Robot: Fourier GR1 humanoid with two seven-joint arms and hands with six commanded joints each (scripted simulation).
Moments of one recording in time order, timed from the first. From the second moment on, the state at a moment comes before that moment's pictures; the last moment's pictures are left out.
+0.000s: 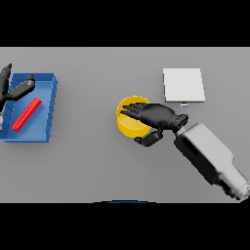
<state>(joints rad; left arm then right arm) -0.56 0.90 -0.60 -1.24 0.22 0.27 0.52 -0.56 -0.34 0.58 -1.27 0.76 0.42 -0.16</state>
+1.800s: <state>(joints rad) -0.55 0.92 -0.59 -1.29 0.23 0.28 0.53 -0.67 -0.45 0.58 -1.40 0.70 0.67 -0.07</state>
